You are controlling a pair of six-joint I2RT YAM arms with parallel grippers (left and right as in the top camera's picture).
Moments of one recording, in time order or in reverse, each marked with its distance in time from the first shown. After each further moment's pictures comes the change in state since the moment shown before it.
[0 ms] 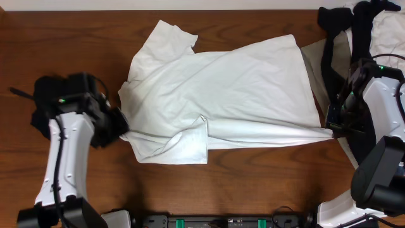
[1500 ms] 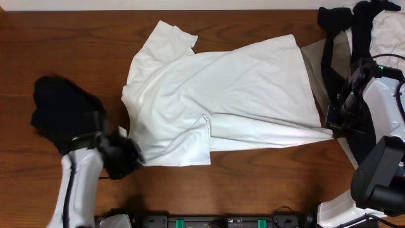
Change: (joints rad) left arm 0.076 -0.225 -0.364 0.098 0.269 0.018; right arm 0.000 0.000 -0.001 0.001 0.000 0.000
